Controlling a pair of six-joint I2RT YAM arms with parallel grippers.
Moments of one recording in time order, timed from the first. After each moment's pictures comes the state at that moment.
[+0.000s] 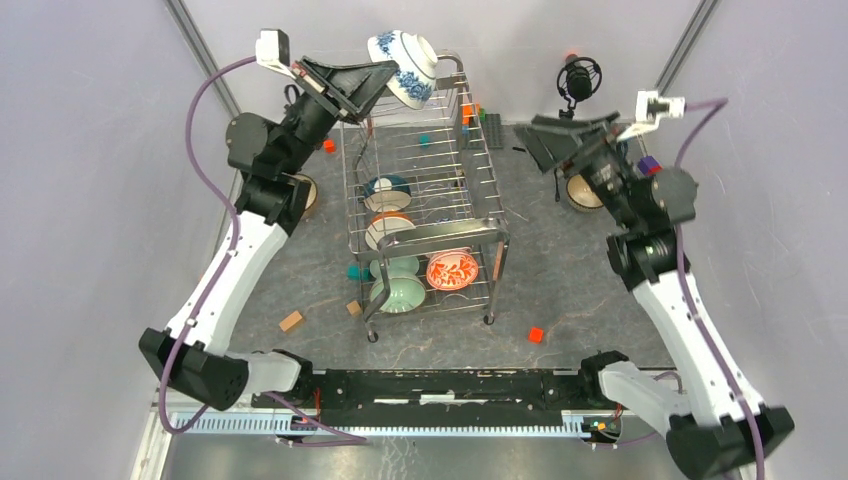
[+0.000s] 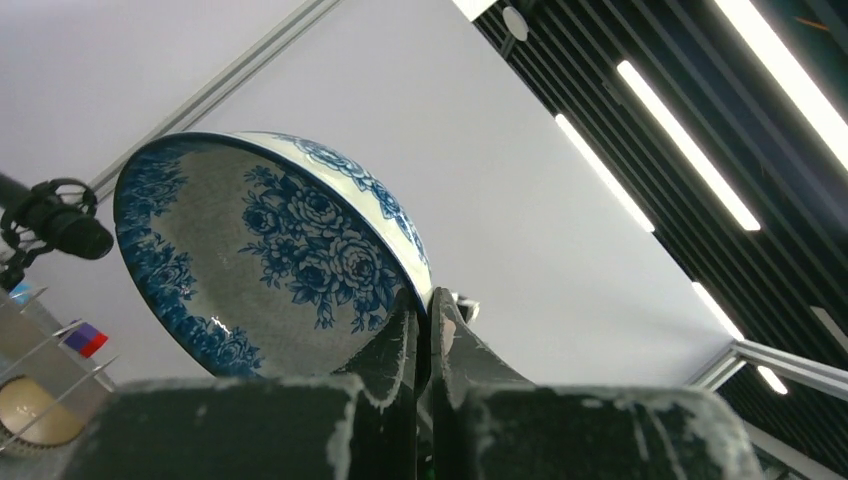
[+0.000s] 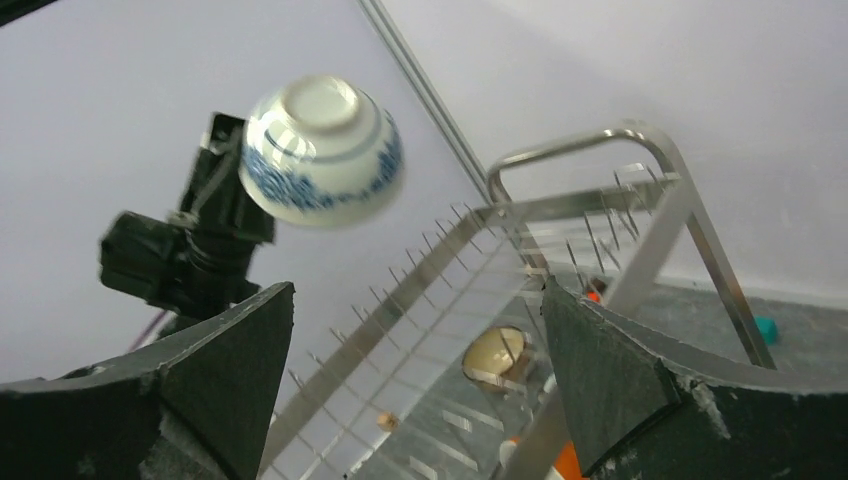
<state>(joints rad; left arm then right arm) -0.37 1.31 1.43 0.49 0.42 -1.34 0.27 1.05 1.16 0.34 -0.40 0.81</state>
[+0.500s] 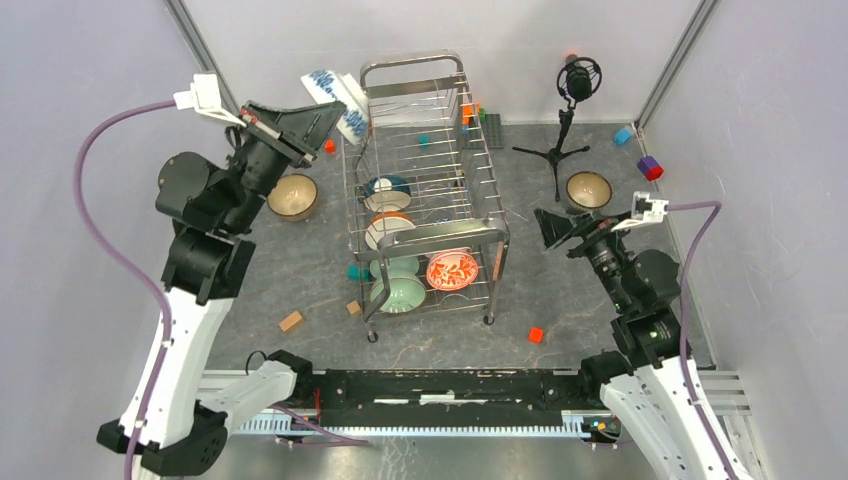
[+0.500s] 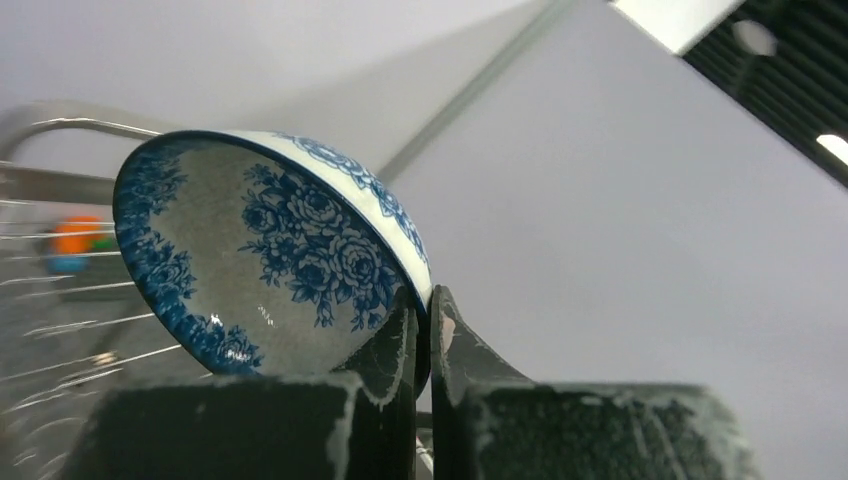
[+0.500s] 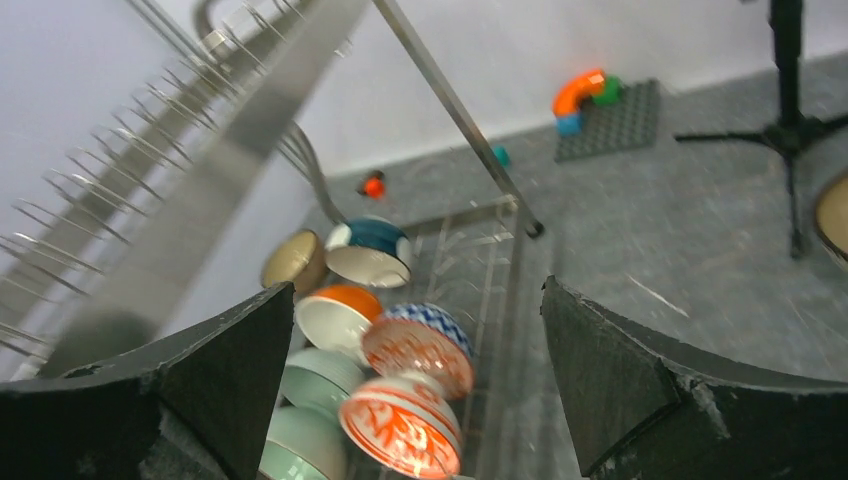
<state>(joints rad) -0.37 1.00 1.47 -0.08 0.20 -0.93 0.27 0.52 0.63 0.02 -0.09 0.59</state>
